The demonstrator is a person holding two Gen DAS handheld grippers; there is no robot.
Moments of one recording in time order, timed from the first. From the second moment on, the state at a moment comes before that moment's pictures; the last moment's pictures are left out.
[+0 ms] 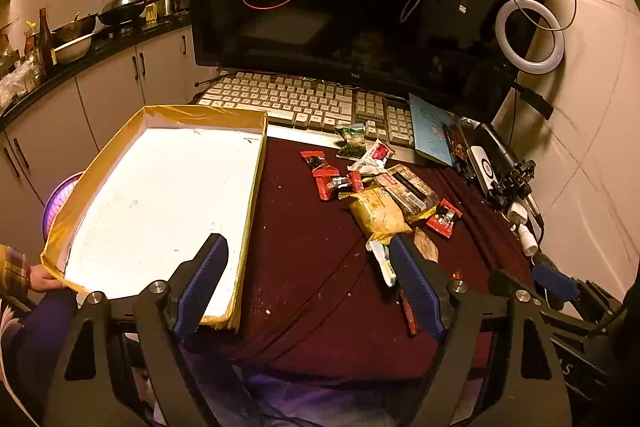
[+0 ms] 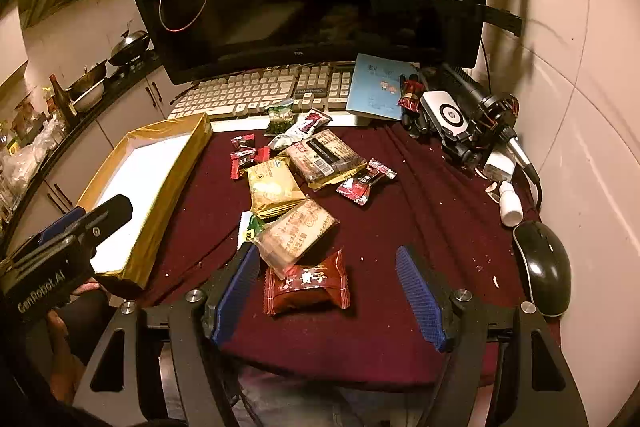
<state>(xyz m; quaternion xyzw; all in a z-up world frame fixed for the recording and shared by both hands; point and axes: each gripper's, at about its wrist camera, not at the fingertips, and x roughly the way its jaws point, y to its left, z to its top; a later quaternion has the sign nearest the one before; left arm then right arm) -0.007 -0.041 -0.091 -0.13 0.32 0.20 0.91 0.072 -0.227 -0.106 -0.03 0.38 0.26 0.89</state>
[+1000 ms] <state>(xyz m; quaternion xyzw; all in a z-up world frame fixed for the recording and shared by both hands) 0.032 -0.033 -0.130 -0.16 0.38 0.11 0.90 0.108 -0.203 -0.179 -0.05 0.43 0.32 0.84</state>
